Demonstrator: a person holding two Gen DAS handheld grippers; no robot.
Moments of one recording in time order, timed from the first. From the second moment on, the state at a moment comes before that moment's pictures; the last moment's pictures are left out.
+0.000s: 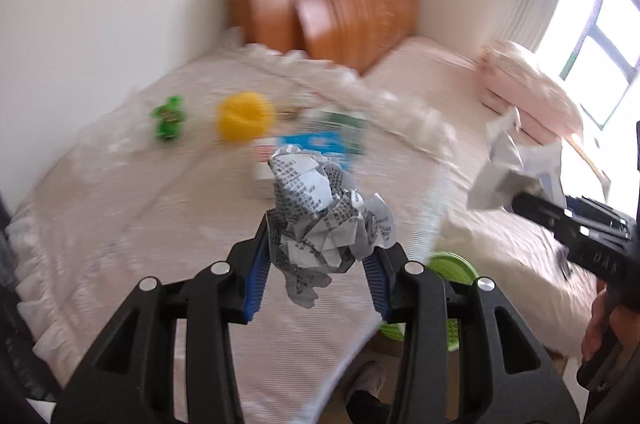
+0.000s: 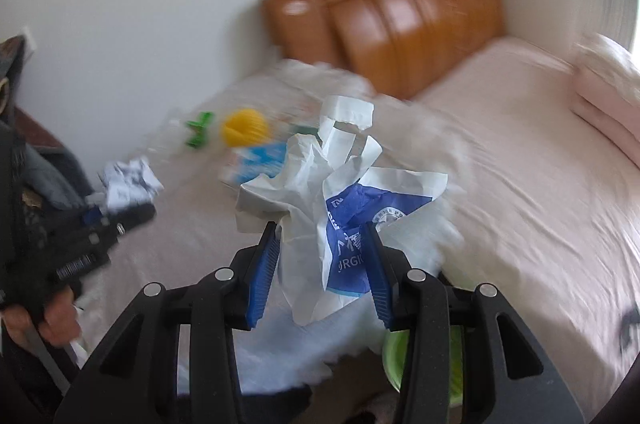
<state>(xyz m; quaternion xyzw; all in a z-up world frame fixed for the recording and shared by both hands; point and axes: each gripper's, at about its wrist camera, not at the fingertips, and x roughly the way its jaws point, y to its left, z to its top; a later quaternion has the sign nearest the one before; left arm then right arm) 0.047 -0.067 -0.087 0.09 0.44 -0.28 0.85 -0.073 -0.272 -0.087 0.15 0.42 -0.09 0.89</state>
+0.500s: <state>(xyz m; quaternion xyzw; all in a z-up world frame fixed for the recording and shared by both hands) -0.041 -0.210 -0.115 0.17 0.46 -0.42 0.76 -0.185 -0.349 -0.087 0.19 0.39 -0.20 0.88</state>
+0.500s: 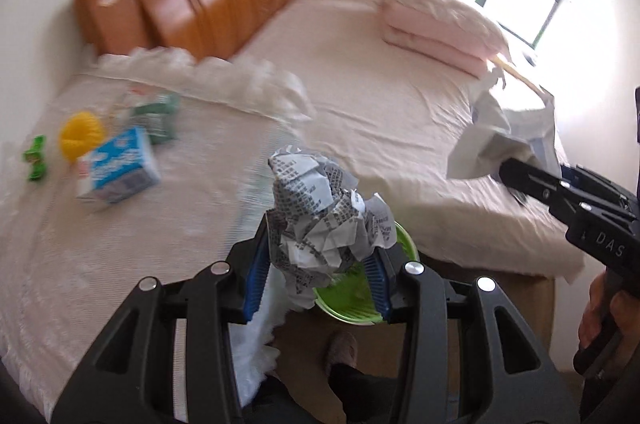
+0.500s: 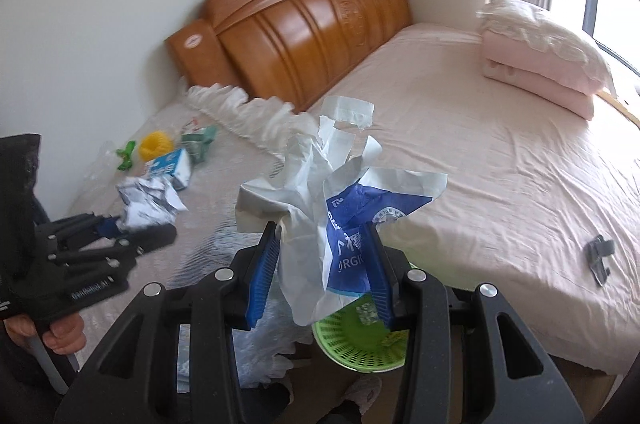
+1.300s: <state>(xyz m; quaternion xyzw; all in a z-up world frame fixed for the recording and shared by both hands) -0.083 -0.291 -0.155 0.20 0.50 -0.42 0.73 -0.251 -0.413 -0.122 0.22 0.41 -0.23 0.85</state>
